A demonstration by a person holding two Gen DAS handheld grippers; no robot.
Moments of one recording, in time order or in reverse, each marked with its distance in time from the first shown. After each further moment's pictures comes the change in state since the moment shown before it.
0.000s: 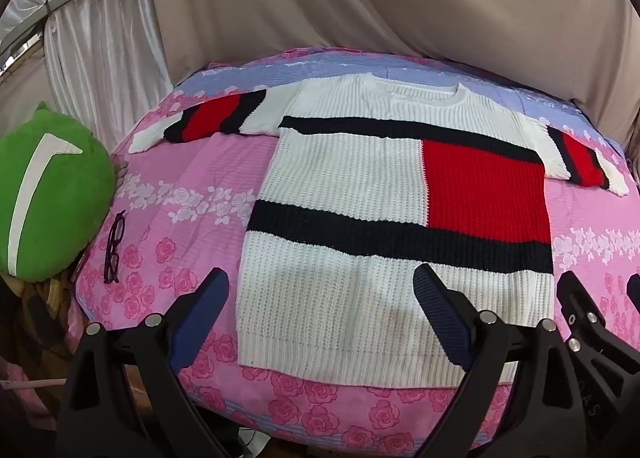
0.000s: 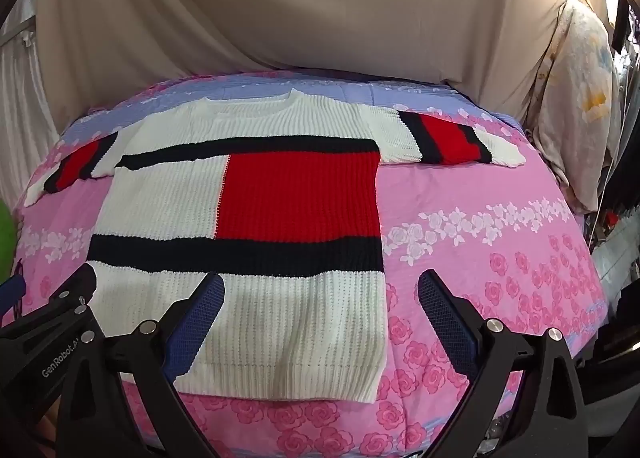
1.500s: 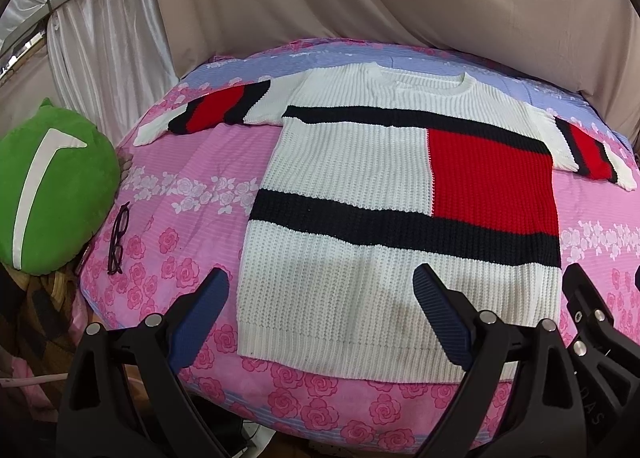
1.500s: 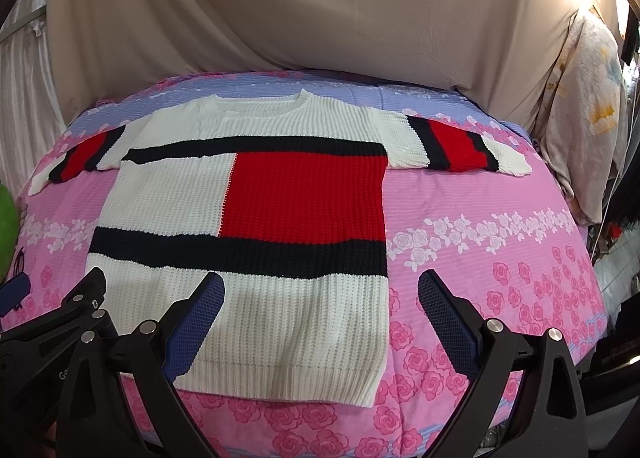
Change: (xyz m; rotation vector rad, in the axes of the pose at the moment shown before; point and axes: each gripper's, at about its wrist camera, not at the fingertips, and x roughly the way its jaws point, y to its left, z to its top) left arm 0.003 -0.010 -0.004 0.002 0.025 0.017; right arm 0.001 0.003 -0.001 -0.036 -0.019 0.019
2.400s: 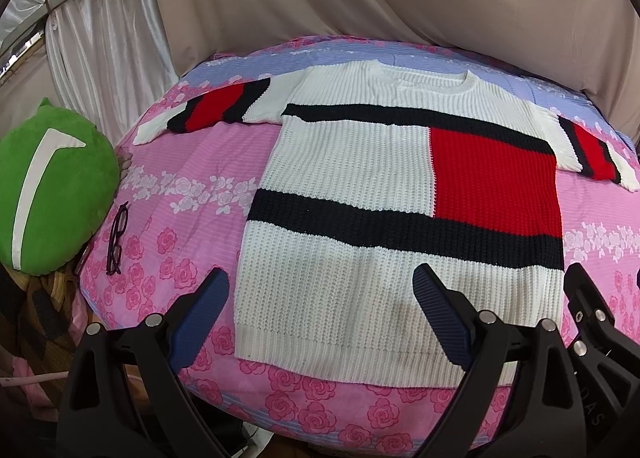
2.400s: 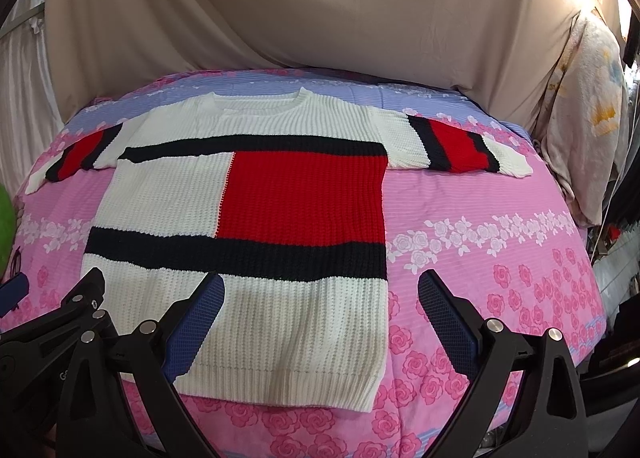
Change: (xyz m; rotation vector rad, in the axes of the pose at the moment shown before) left arm 0.000 0.000 -0.001 0.003 0.001 0.001; right arm 0.003 -0.001 0.002 -0.001 0.004 -0.002
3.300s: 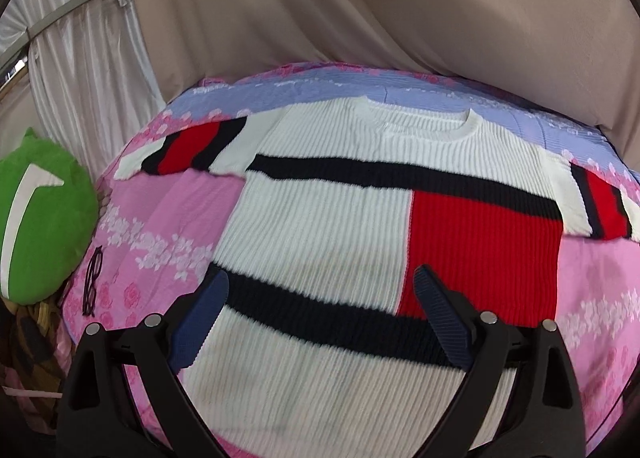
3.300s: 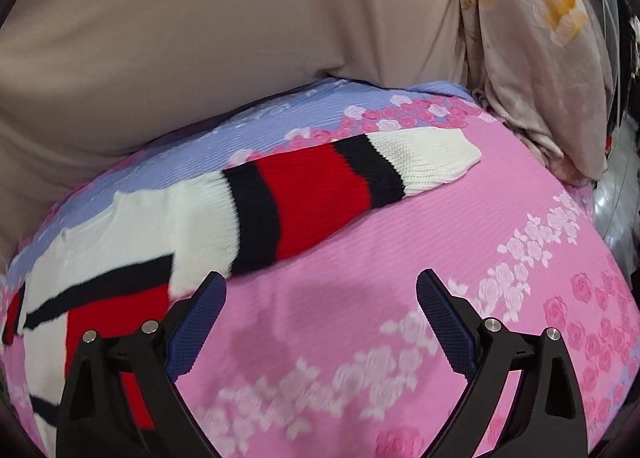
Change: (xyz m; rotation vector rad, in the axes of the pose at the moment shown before) left arm 0.045 -0.062 0.081 -0.041 -0.058 0.033; right arm 0.198 -0.304 0.095 0.437 -0.018 0.003
